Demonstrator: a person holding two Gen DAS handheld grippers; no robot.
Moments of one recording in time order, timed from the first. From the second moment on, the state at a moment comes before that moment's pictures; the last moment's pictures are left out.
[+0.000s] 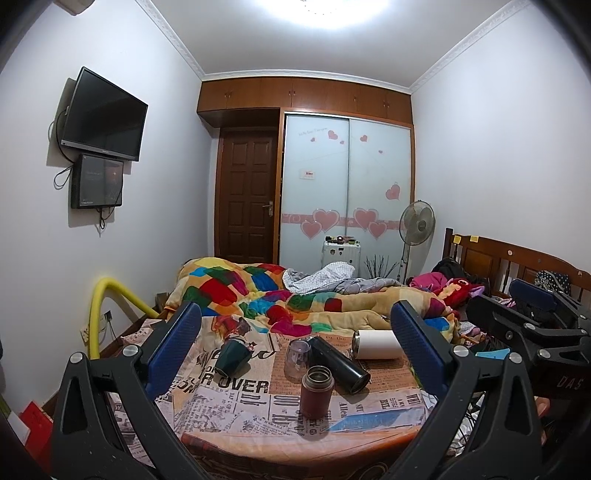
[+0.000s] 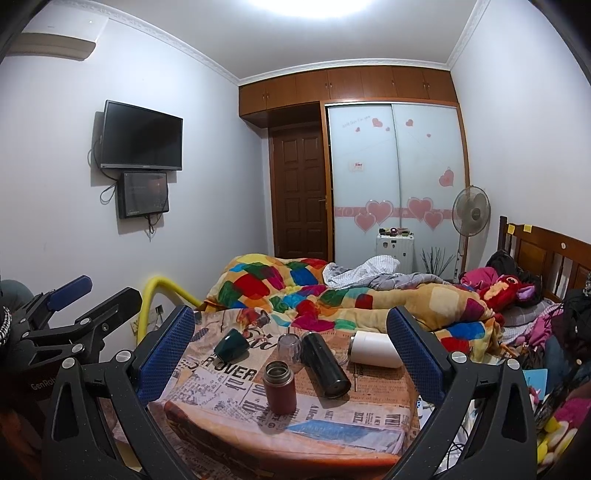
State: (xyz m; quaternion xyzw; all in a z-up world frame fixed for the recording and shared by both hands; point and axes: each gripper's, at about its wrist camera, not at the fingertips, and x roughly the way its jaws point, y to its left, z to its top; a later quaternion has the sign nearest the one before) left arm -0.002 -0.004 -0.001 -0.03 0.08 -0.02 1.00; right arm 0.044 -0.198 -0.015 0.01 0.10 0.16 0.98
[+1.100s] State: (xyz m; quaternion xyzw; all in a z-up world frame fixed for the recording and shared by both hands) left arm 0.004 -0.004 0.000 -0.02 0.08 -0.03 1.00; right arm 0.045 -0.204 -0.020 0.02 0.11 0.16 0.98
